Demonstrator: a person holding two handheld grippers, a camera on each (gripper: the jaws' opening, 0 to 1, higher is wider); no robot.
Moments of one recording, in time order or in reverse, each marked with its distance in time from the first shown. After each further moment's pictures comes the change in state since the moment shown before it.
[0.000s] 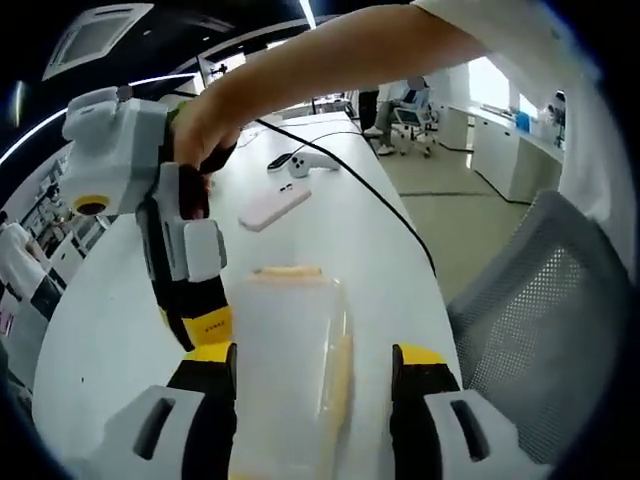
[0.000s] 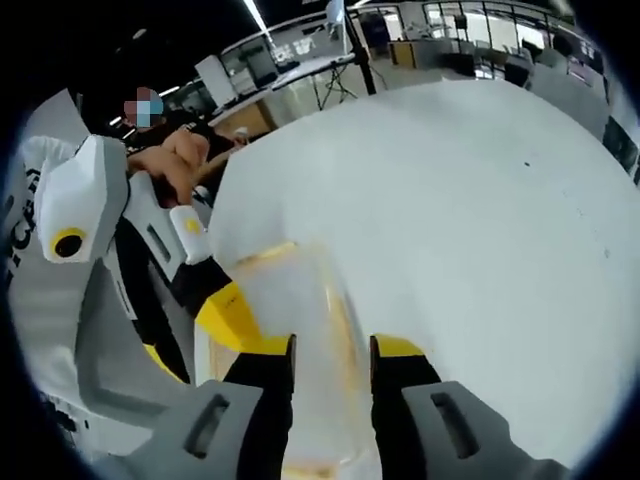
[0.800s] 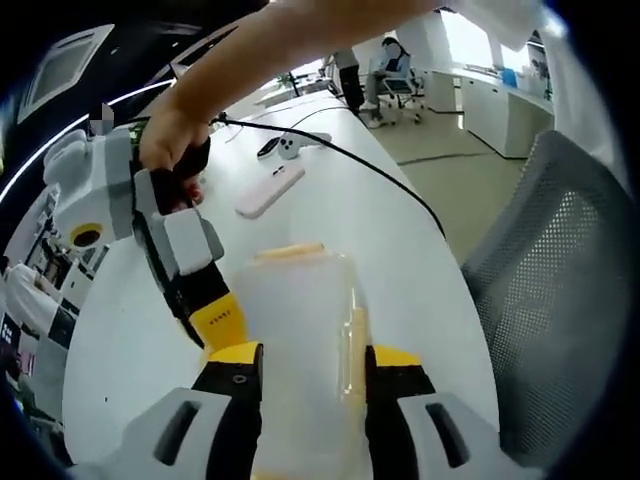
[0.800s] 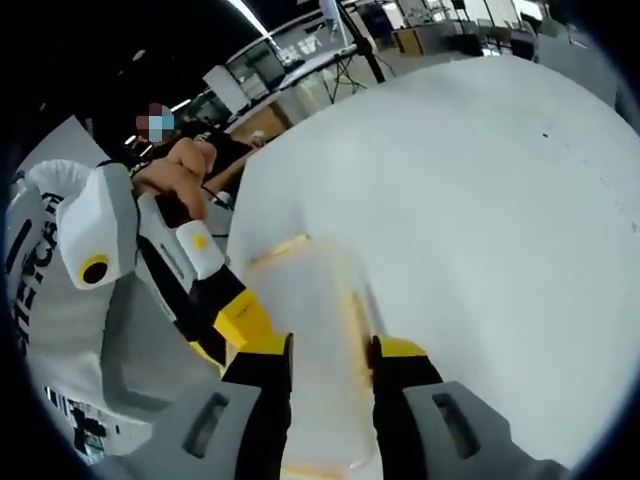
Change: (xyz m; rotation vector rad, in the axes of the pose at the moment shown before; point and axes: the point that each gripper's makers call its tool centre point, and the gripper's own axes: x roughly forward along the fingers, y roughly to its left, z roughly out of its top) left arm 0.010 0.004 -0.015 0.132 0.073 0.022; right arm 0.007 0.004 -0.006 0.079 0.024 0.154
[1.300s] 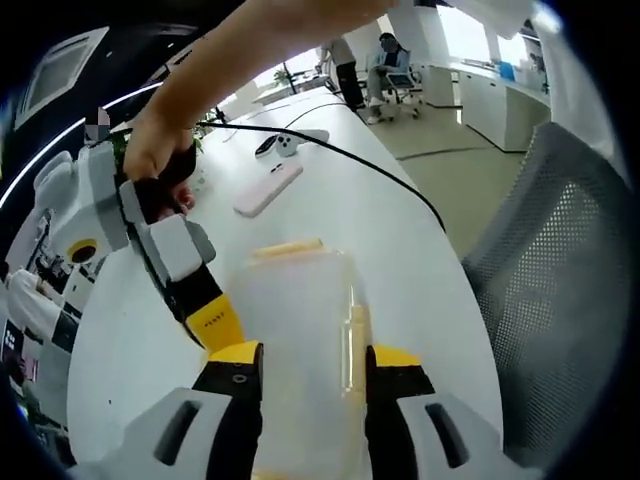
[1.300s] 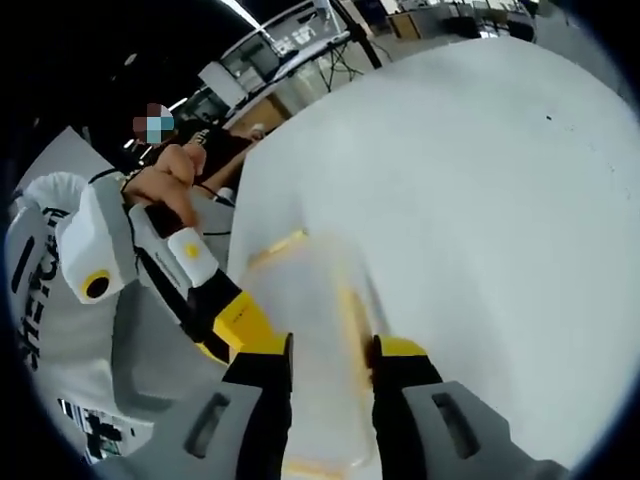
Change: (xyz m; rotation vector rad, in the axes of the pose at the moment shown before) left arm 0.001 -0.002 -0.003 0.042 0.013 0.012; right arm 0.003 -0.001 -0.001 0.046 0.025 0.031
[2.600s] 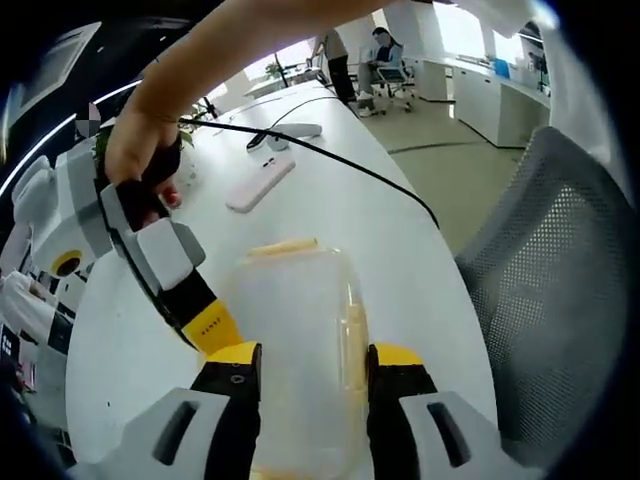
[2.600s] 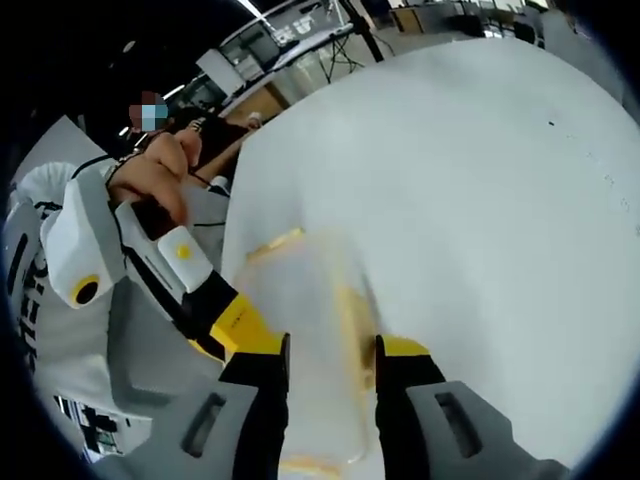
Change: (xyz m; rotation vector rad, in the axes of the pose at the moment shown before) left arm 0.000 -0.001 0.001 0.015 0.047 -0.045; right arm -0.002 -0.003 -0.001 -0.029 0.091 -0.023
